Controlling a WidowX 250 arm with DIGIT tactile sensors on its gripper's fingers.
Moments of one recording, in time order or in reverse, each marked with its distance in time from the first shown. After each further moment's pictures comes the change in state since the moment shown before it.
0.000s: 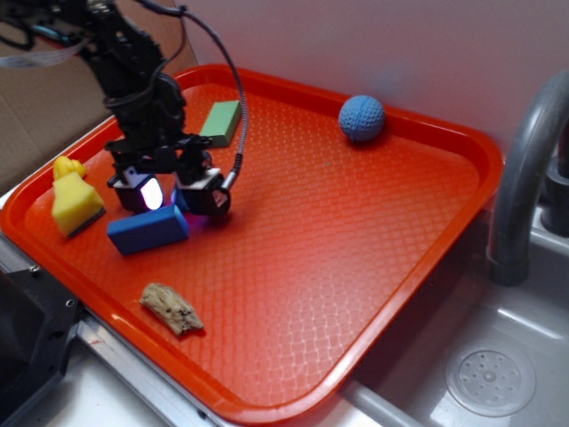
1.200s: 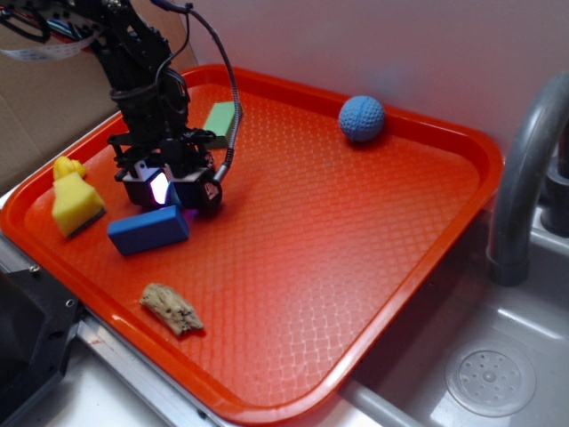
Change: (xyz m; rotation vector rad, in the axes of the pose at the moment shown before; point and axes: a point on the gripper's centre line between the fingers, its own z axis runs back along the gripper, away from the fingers) arm -0.001 0.006 0.001 0.013 0.038 0.004
